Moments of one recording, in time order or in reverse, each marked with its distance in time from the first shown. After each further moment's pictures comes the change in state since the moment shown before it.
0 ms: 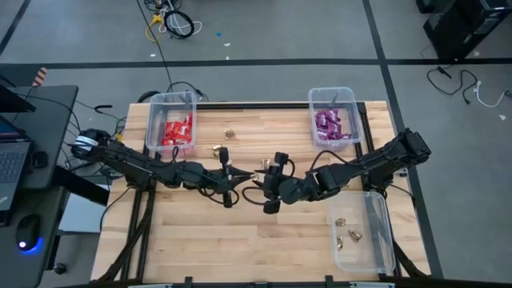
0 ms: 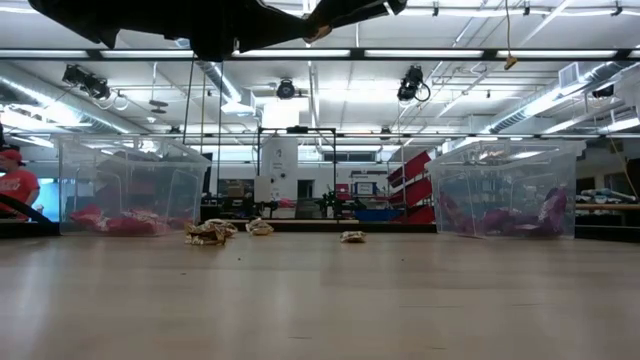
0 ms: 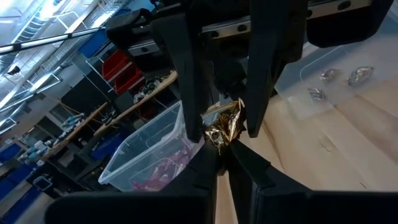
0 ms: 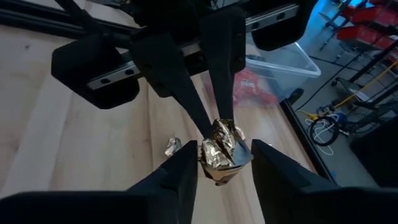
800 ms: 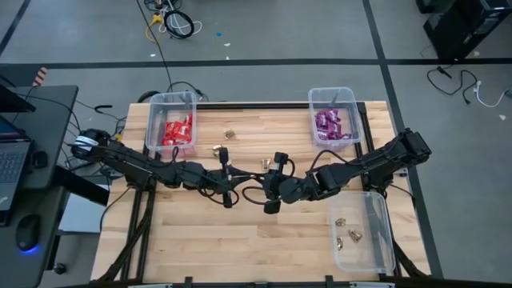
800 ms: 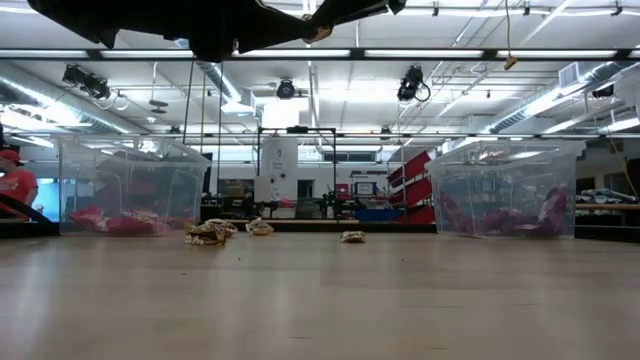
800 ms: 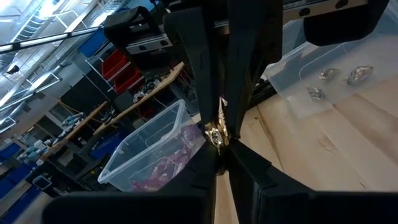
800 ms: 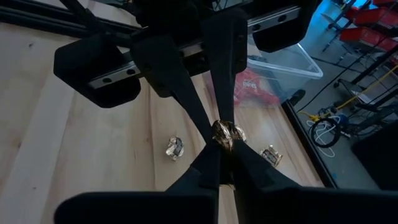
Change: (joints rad) left arm 0.000 0.000 -0.001 0.002 -0.004 -0.001; right arm 0.000 -0.002 0.000 -0.002 -0.014 -0.011
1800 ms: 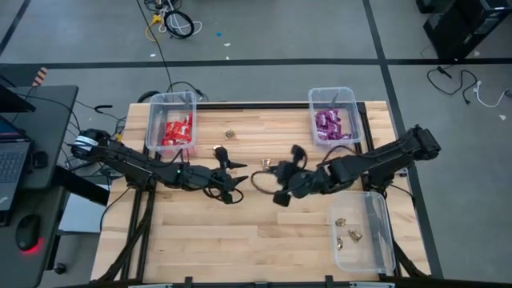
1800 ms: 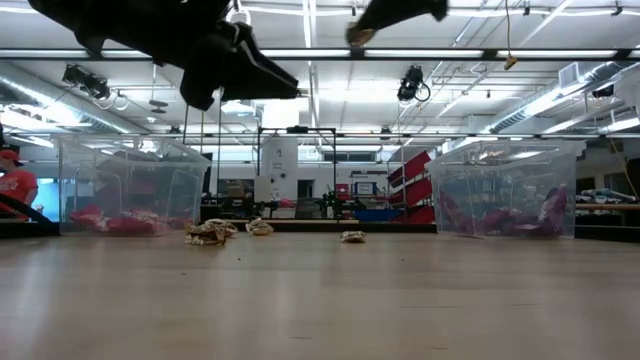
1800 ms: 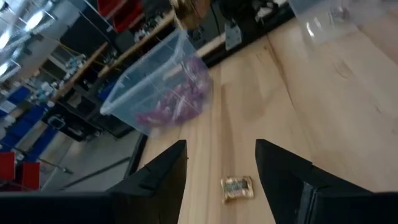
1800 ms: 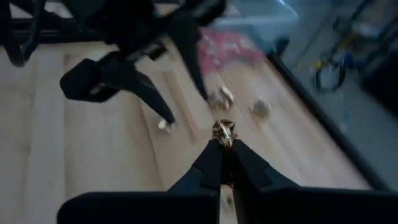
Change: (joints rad) left arm 0.000 0.000 0.000 -0.249 -0.164 -0.104; right arm -0.004 -0.118 0.000 -0.268 0.020 0.333
